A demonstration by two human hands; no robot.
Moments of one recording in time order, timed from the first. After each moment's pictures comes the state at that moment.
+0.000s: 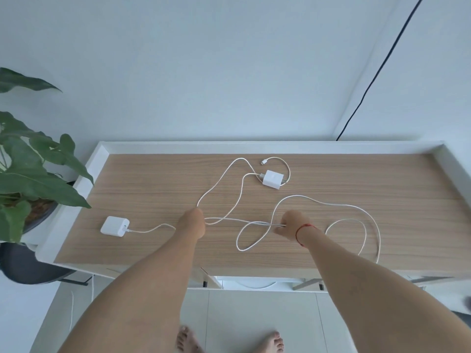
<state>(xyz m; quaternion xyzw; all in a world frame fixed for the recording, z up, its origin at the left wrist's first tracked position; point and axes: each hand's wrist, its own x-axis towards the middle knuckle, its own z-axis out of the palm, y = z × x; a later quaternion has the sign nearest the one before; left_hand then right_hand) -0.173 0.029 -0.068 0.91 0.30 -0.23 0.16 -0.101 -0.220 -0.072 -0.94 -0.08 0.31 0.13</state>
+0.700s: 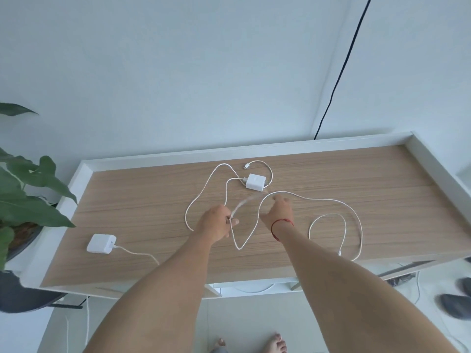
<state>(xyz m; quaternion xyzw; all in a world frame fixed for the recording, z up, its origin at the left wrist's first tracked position) -0.148 -0.043 -0.052 0.94 0.12 -0.17 0.27 -0.101 -0.209 -0.062 -0.91 0.11 0.18 0.35</state>
